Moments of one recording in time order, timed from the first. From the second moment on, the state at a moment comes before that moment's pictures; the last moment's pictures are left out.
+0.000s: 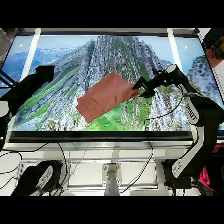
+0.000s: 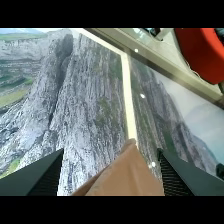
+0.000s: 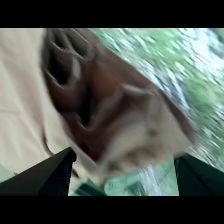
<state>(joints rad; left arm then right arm) 0.06 -0.76 0.77 0.62 -0.44 -1.19 0.02 -1.96 1.59 -0.82 1.27 1.69</state>
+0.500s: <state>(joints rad) 0.06 -0.76 0.77 0.62 -0.44 -1.19 0.02 -1.95 1.66 -0.81 1.16 1.76</state>
